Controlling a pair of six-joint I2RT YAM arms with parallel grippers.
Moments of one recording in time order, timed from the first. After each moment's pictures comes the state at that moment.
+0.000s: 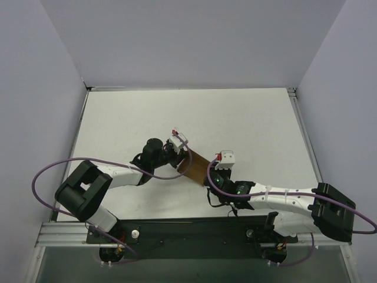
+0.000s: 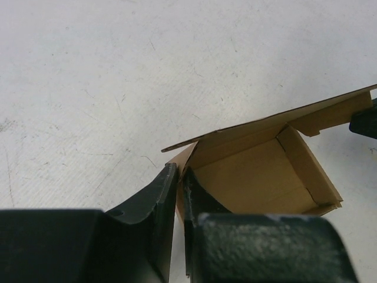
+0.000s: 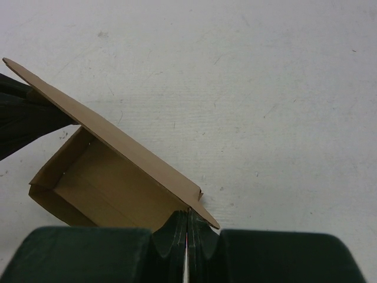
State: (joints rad) left arm -0.64 1.55 0.60 0.63 0.30 0.06; right arm 1.12 1.23 0.51 -0.04 0.86 0.73
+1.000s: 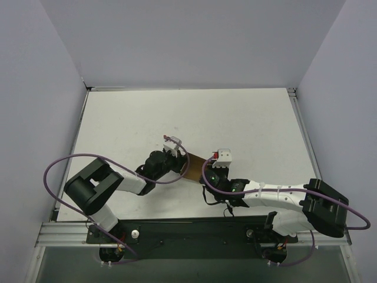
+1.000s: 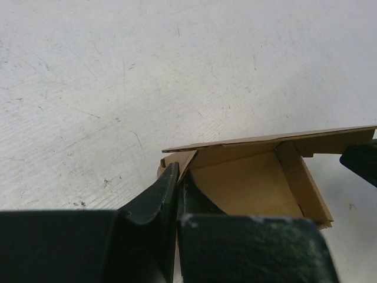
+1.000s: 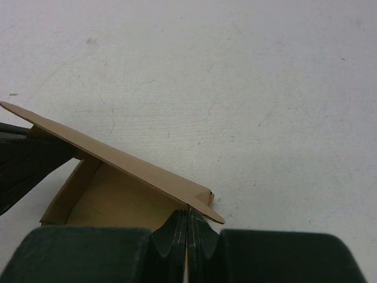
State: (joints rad) left arm -0.74 1.64 0.47 0.90 0.03 -0.30; right arm 1.11 1.31 0.55 -0.02 0.90 0.73
